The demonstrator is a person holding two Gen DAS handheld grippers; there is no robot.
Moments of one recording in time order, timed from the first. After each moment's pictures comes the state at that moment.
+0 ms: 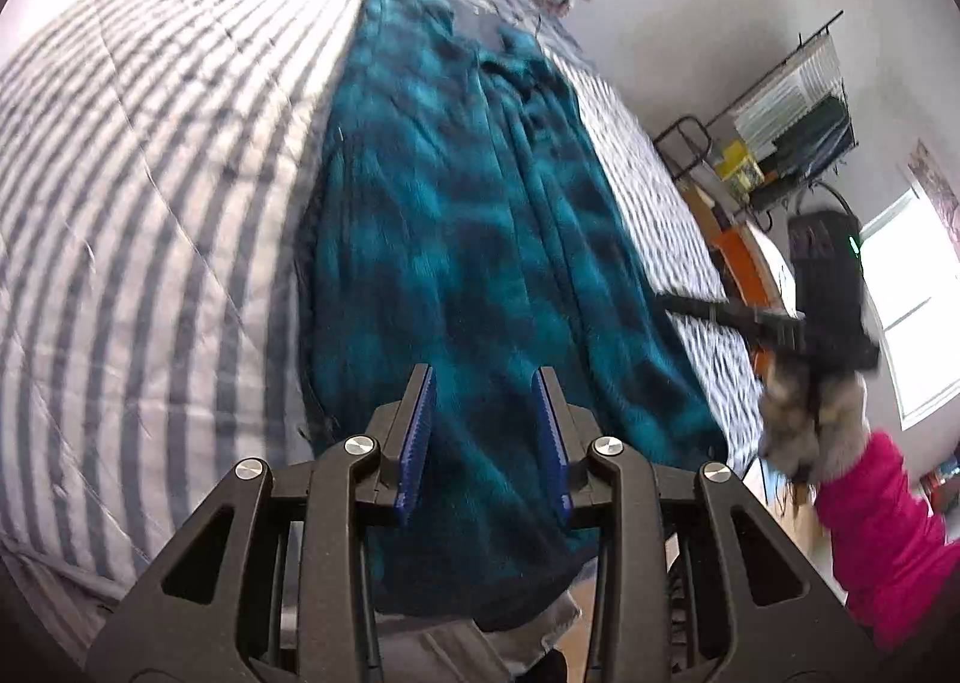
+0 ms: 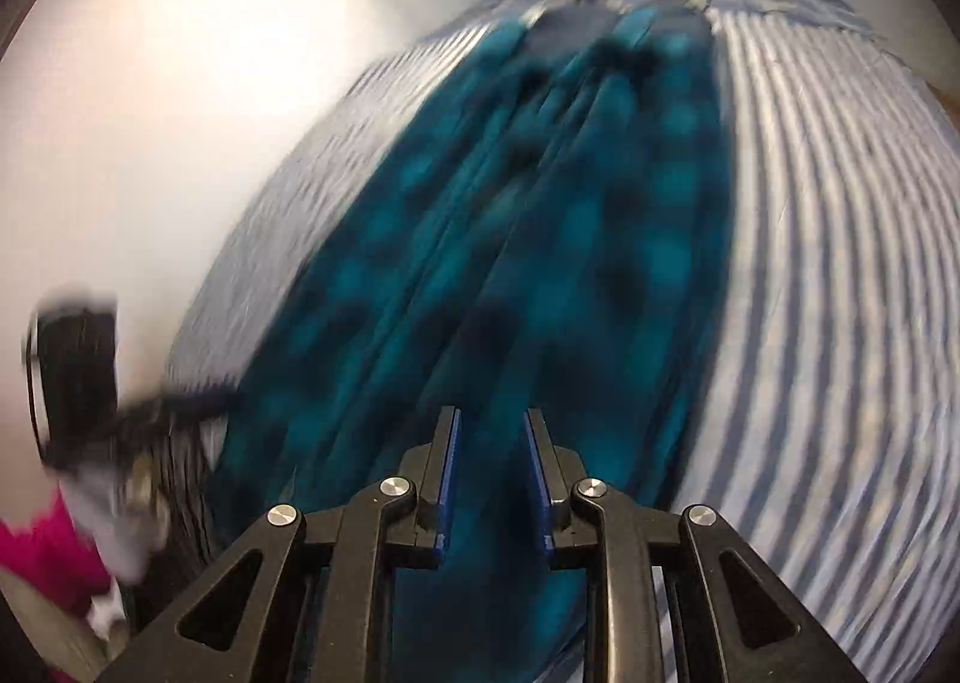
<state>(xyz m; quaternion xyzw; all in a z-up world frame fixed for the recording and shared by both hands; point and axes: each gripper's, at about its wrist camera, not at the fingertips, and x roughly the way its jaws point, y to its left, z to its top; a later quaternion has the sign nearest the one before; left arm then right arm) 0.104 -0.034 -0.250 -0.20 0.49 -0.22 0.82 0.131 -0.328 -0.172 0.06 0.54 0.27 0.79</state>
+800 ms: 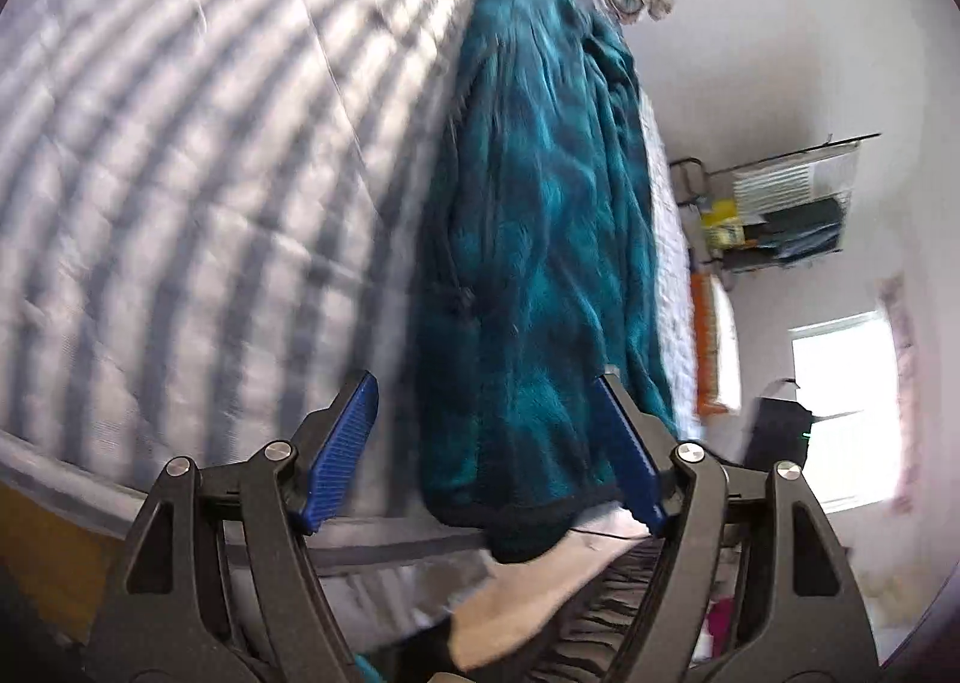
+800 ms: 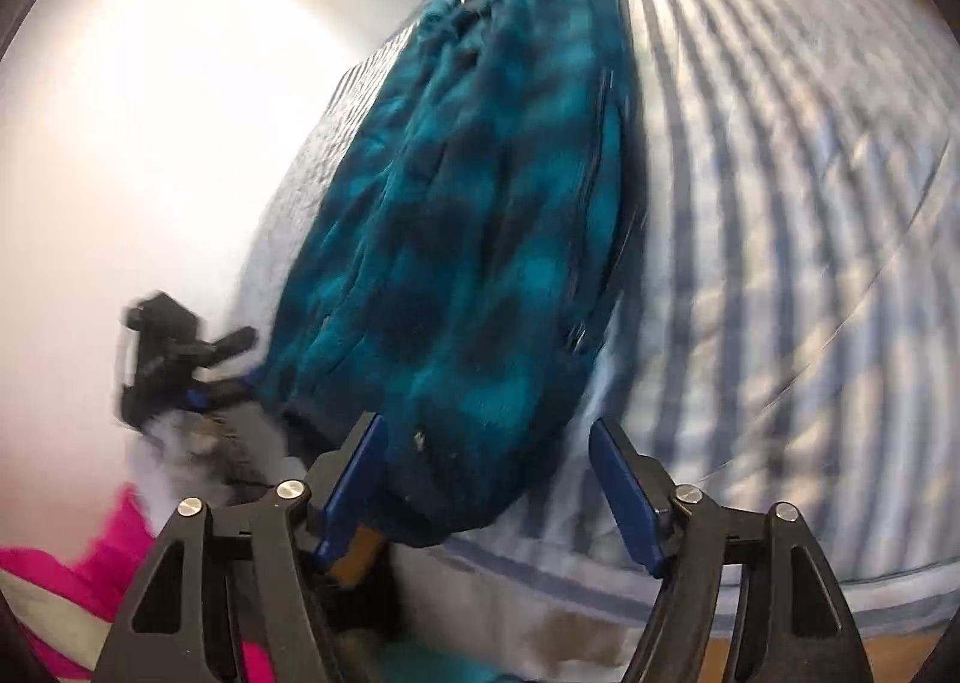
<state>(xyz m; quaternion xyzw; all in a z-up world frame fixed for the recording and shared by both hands) 0.086 0.025 -0.305 -0.37 0.54 -0.22 0.72 0.043 -0.378 -0.208 0.23 0.56 0.25 0.75</state>
